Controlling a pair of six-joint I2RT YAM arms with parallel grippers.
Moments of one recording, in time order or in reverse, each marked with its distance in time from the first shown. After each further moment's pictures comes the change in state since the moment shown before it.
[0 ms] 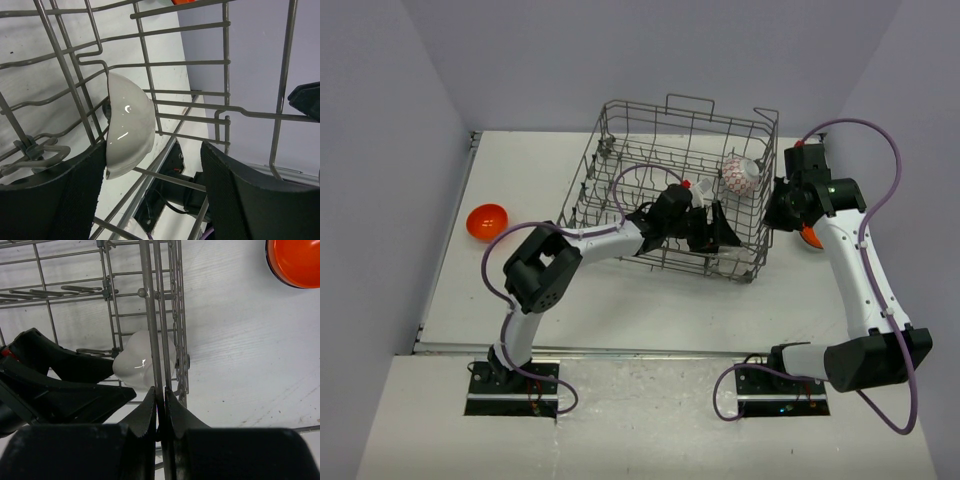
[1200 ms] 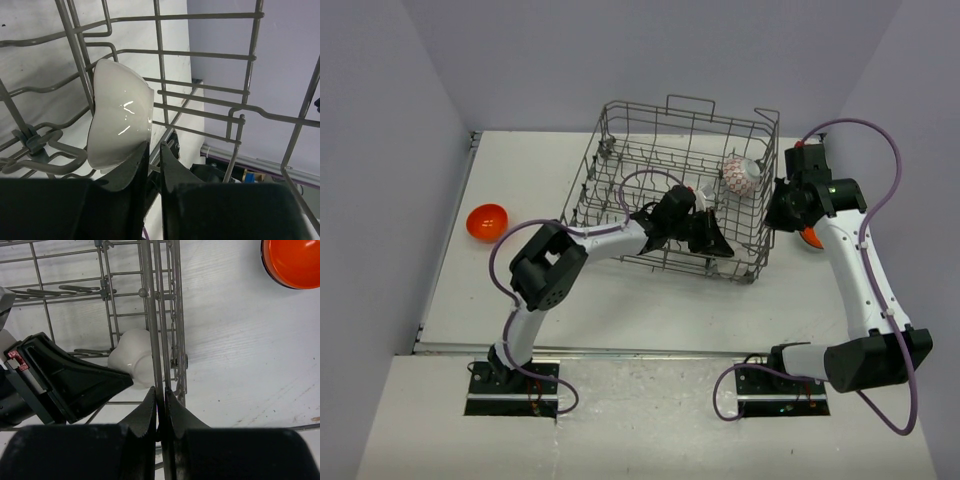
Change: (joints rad) left arm 0.005 0.045 0.036 -0.055 0.067 -0.054; right arm -0.002 -0.002 0.000 -0.008 0.010 -0.018
